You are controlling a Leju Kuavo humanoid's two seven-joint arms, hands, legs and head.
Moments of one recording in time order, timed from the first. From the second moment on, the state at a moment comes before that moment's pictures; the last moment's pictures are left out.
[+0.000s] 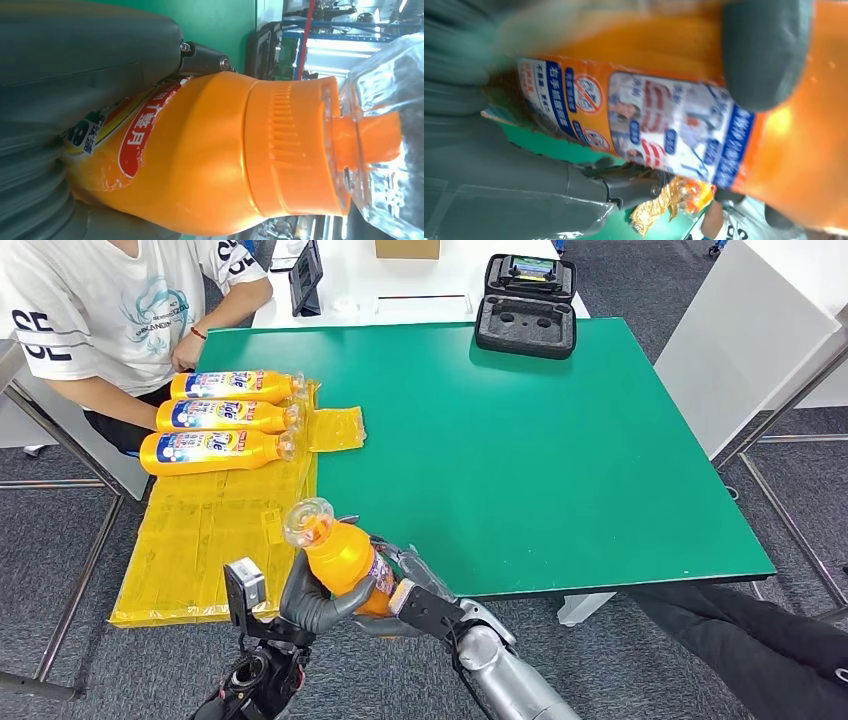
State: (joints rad) left arm -0.17 -0.03 -0.58 -1.24 0.14 0.12 -0.55; right arm -0.31 0.18 0.44 -0.87 0.29 0.09 -0.67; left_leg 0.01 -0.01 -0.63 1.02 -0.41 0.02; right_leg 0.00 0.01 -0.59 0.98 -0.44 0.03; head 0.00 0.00
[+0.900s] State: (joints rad) left arm -0.31 0.00 -0.21 -1.28 0.05 0.58 -0.70; right arm -0.30 0.15 0.40 -1.07 0.15 0.08 -0.67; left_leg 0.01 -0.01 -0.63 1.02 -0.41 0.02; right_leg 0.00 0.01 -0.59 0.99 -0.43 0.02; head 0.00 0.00
